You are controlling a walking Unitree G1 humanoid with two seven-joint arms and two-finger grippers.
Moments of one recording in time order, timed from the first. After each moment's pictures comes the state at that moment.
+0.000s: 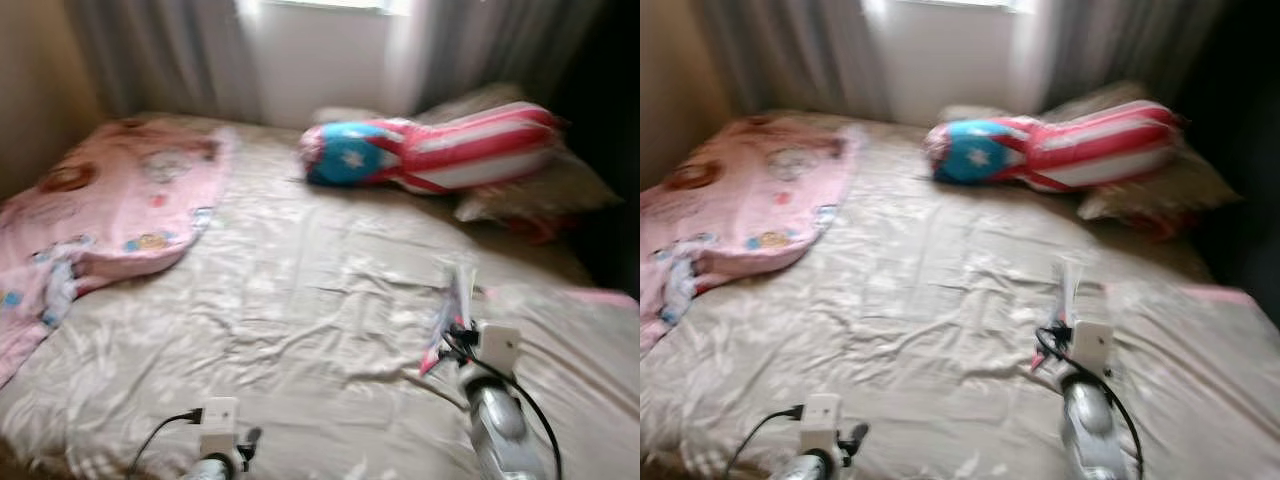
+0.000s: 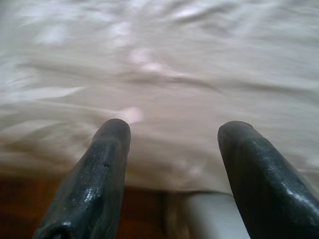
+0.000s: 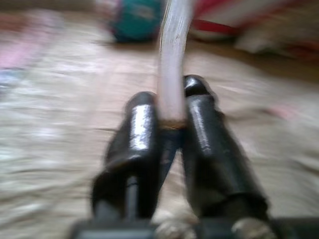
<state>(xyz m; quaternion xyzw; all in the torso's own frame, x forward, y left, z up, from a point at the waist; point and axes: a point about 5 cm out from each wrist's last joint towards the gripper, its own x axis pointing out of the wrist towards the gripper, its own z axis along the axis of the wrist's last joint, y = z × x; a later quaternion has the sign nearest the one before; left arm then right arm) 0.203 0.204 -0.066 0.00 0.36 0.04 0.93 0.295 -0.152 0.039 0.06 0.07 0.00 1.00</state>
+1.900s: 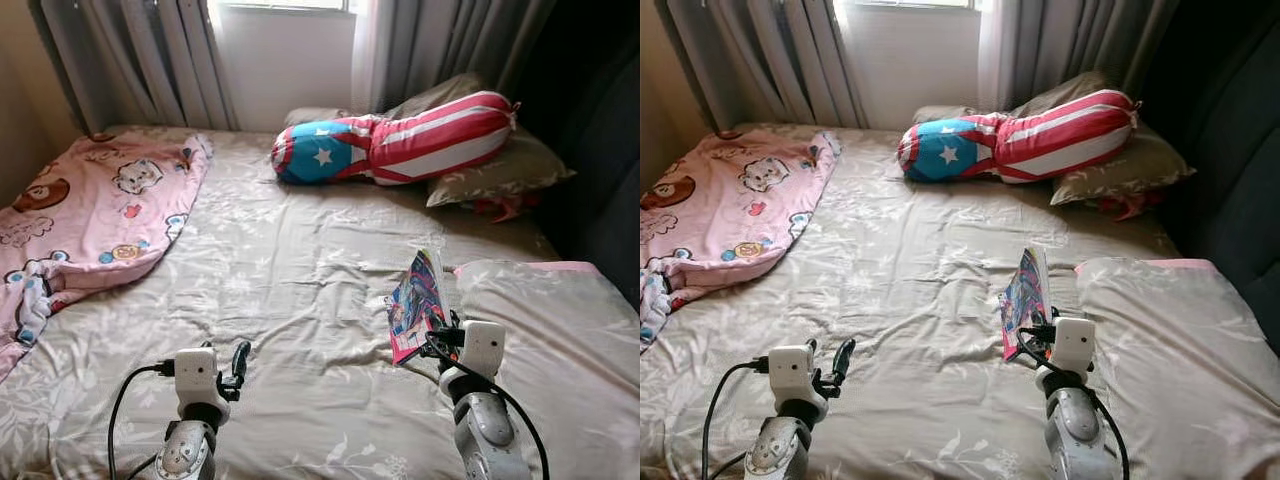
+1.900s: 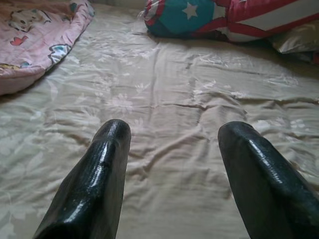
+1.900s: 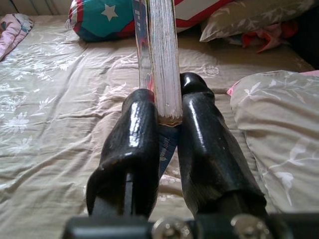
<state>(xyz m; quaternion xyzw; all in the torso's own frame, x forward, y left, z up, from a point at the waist) 0.246 0.178 0.015 -0.03 0.06 0.00 1.00 0.272 -0.165 0.032 0.06 0.07 -0.01 1.00</state>
